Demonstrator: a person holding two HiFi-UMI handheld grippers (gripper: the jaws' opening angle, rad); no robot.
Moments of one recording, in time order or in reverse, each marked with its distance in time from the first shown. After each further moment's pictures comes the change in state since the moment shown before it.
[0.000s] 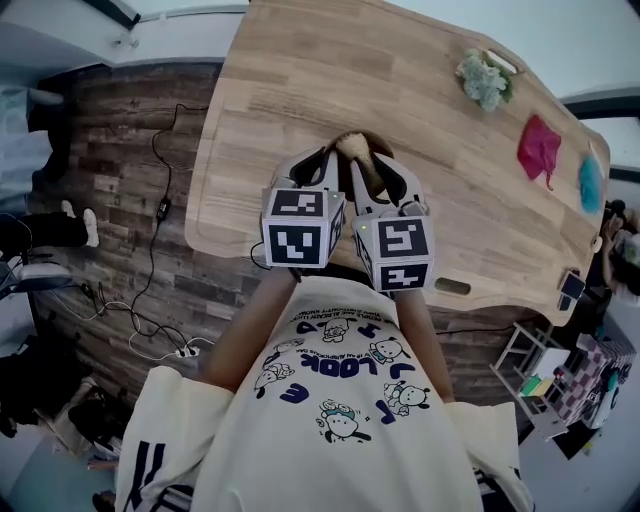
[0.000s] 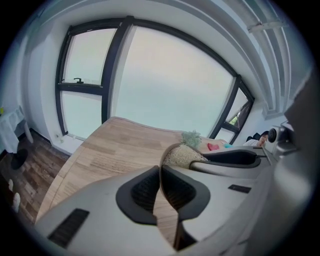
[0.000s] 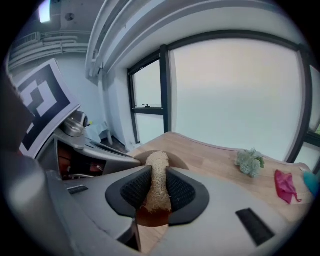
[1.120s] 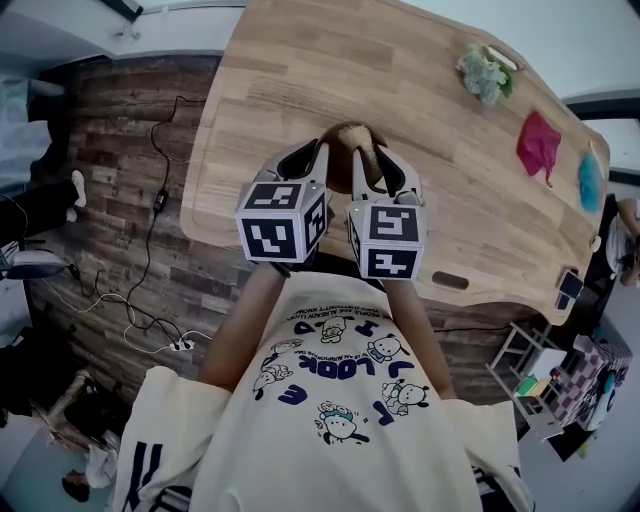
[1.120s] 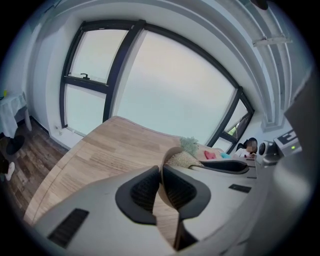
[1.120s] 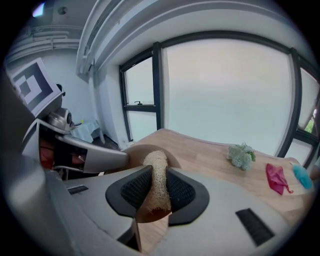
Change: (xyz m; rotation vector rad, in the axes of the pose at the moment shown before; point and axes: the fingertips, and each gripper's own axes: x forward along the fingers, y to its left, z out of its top) left arm -0.015 0.003 -0.001 -0.087 -0.051 -0.037; right arm -0.003 -0.009 -0.010 0.041 0.032 -0.100
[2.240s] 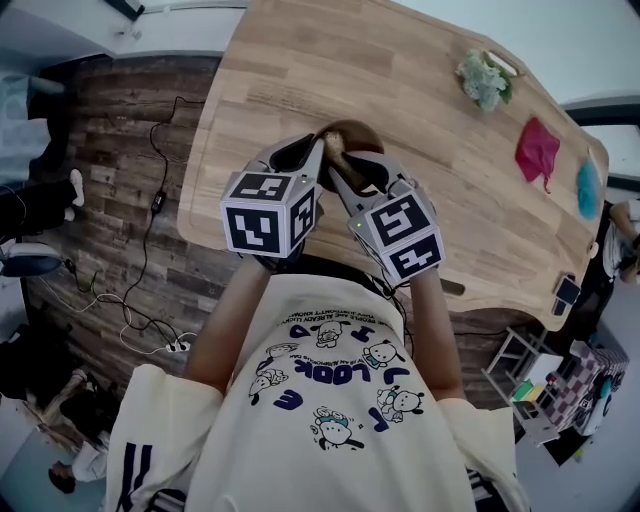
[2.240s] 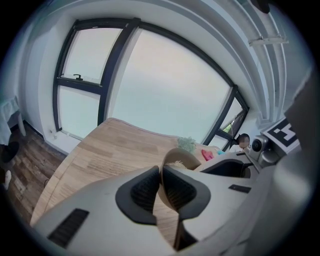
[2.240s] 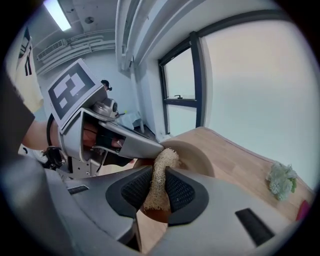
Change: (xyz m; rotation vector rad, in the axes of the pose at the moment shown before) left arm 0.003 0.003 0.015 0.046 0.017 -0.048; right arm 0.000 0.051 0.001 -0.238 0.076 0.462
